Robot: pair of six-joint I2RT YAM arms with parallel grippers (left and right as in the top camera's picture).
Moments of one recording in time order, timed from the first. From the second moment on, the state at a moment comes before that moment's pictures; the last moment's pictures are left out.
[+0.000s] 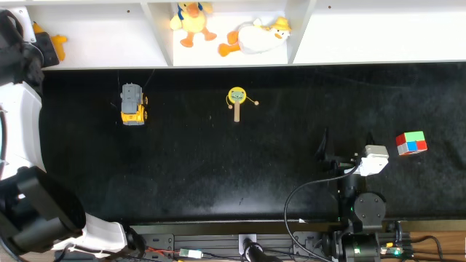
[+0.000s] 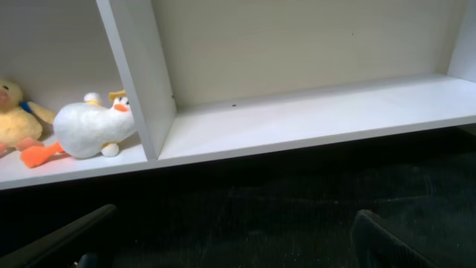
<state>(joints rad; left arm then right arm) 0.39 1.73 1.44 -0.37 -0.08 0.15 0.04 0.01 0.02 -0.01 0.09 0.15</state>
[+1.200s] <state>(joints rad) 0.39 1.76 1.44 -0.34 -0.07 0.13 0.04 0.01 0.02 -0.01 0.09 0.15</state>
